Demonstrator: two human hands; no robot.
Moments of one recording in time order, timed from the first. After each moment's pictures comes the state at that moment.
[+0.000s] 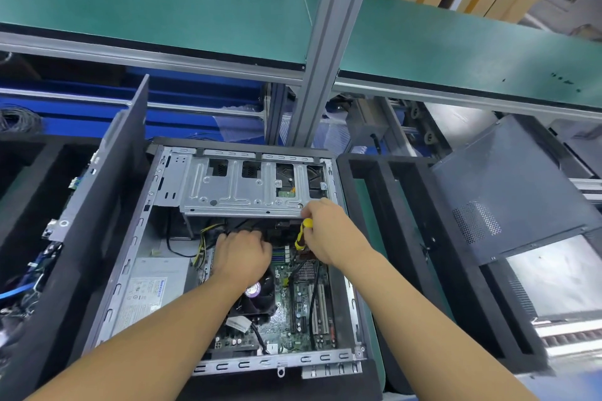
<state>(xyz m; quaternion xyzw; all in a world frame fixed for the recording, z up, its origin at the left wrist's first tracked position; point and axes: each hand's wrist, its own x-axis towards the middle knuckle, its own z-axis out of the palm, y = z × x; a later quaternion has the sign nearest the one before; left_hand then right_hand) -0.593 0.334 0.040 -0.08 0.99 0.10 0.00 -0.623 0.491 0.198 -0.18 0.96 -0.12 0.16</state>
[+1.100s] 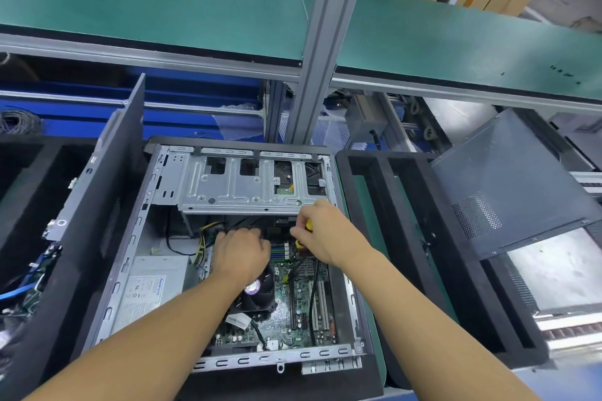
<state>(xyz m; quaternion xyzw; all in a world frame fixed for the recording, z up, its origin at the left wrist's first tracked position) -0.594 0.334 0.042 -0.08 0.99 0.10 0.01 -0.617 0.496 0.195 -0.19 0.95 -0.17 0.17</state>
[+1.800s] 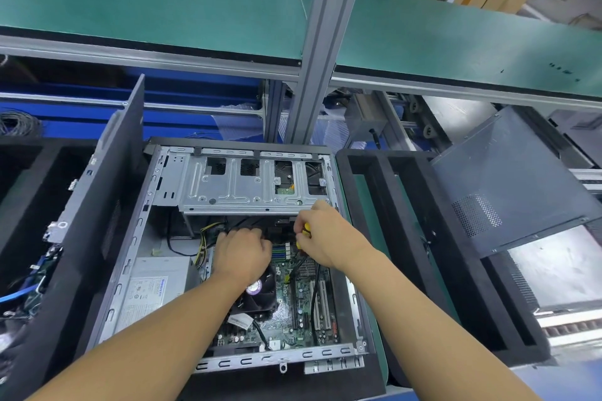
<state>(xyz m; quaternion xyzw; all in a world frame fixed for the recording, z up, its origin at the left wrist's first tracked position) -0.592 0.334 0.045 -0.08 0.99 0.12 0.00 -0.616 0.496 0.194 -0.21 0.95 -0.12 0.19</state>
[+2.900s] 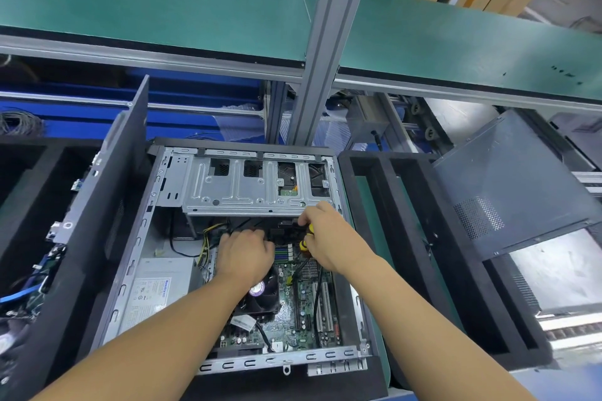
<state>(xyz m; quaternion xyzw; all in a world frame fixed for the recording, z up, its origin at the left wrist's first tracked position) -0.591 0.334 0.048 -0.08 0.99 0.12 0.02 -0.615 0.496 0.186 -0.19 0.95 -0.16 0.16</state>
